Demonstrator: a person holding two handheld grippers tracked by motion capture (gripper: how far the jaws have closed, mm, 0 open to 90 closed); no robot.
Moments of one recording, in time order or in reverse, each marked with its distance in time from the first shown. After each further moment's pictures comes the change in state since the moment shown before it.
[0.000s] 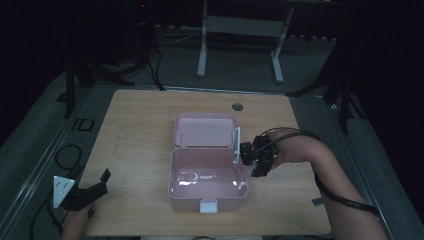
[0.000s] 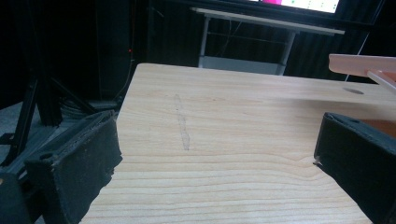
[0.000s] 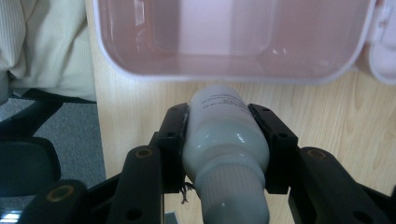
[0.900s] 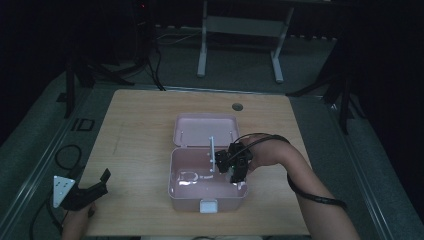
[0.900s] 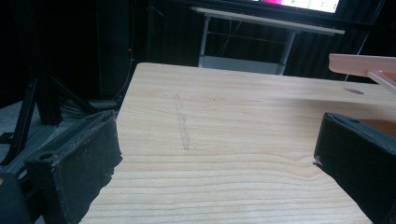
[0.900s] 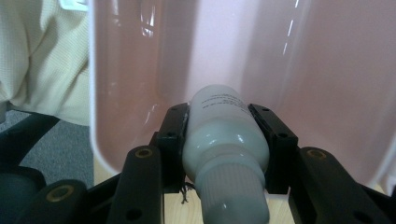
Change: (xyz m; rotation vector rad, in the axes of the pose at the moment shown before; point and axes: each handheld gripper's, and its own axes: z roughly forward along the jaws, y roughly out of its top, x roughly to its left) left arm 0.000 0.000 0.000 0.001 -0.001 -0.001; right arm -0.003 0.054 0.031 -0.015 0.044 -0.109
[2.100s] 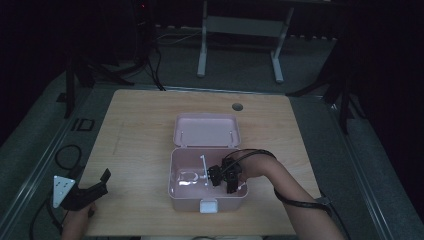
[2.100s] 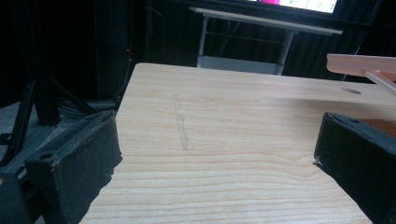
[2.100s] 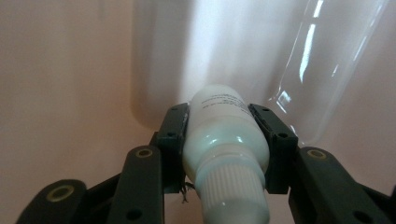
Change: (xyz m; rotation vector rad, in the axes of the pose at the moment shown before) left arm 0.000 0.000 0.000 -0.001 -0.008 0.001; right arm -0.006 0.014 0.082 0.099 0.034 -0.020
